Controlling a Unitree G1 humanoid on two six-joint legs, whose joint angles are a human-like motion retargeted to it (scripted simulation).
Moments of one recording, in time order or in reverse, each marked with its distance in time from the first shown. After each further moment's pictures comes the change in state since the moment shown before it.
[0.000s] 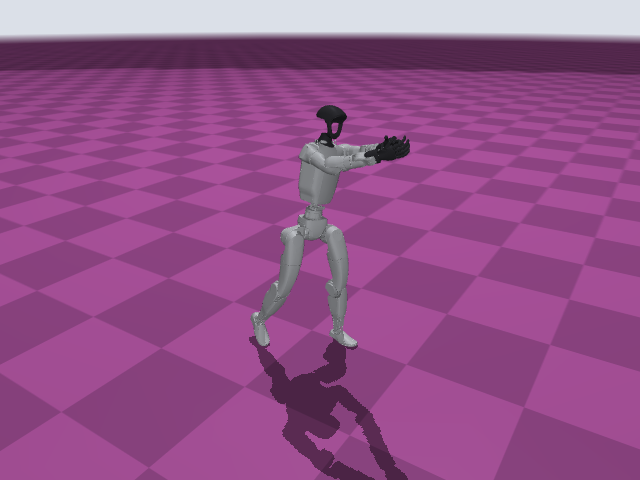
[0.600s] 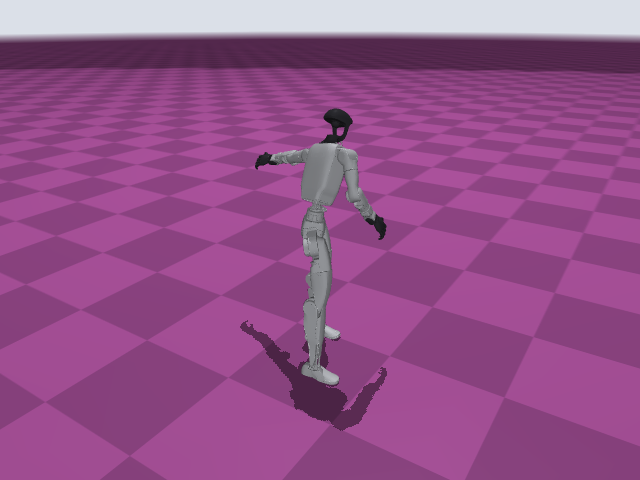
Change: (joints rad) left arm 1.685 1.388 1.710 0.357 -0.080 0.134 0.018; right arm 1.092 0.176 0.075 -0.379 -1.328 0.058 -0.270; waist 0.370 -0.220 0.331; left_leg -0.004 -0.316 -0.784 -0.160 0.030 0.250; right_leg -0.257 -0.277 -0.410 -0.437 0.096 0.083
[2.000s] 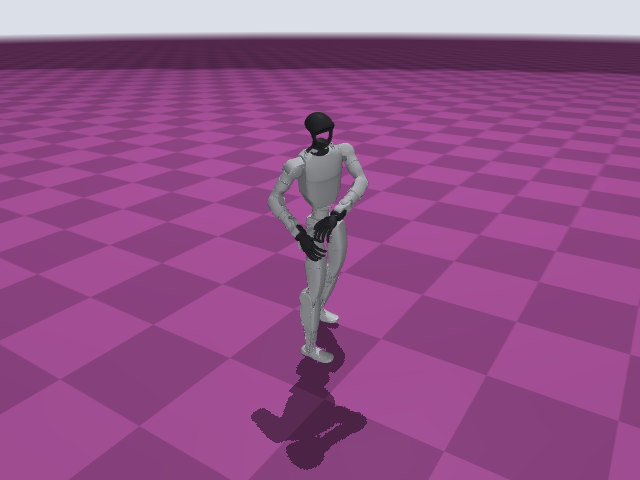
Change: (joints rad) left arm -0.880 -1.425 -1.903 -0.993 1.214 -0.182 -0.214; right arm 0.415 -0.269 -0.168 -0.374 -0.073 -0.066 0.151; waist -1.137 0.420 -0.212; left_leg 0.162 0.076 0.665 0.224 -0.232 -0.013; right_leg 0.030 0.189 0.406 -0.005 -0.261 0.000
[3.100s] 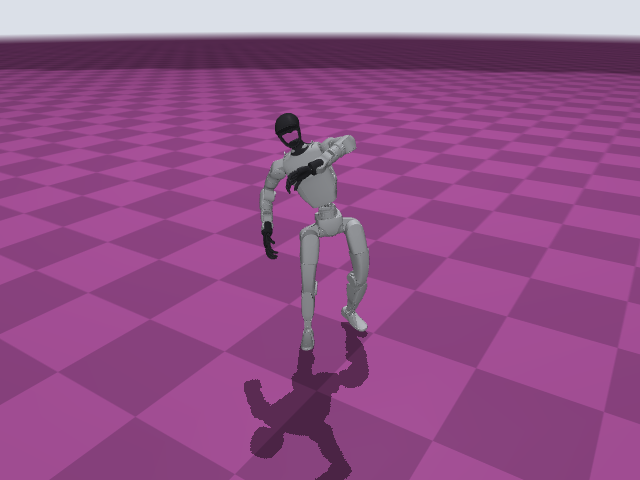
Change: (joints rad) left arm -0.589 0.923 -0.071 -0.340 0.004 -0.124 0.240; right arm 0.230 -0.271 -0.107 -0.024 0.067 -0.008 0.058; waist 0.147 0.176 -0.129; left_leg -0.127 0.062 0.394 0.237 0.203 -0.005; right_leg 0.057 -0.084 -0.243 0.101 -0.116 -0.140
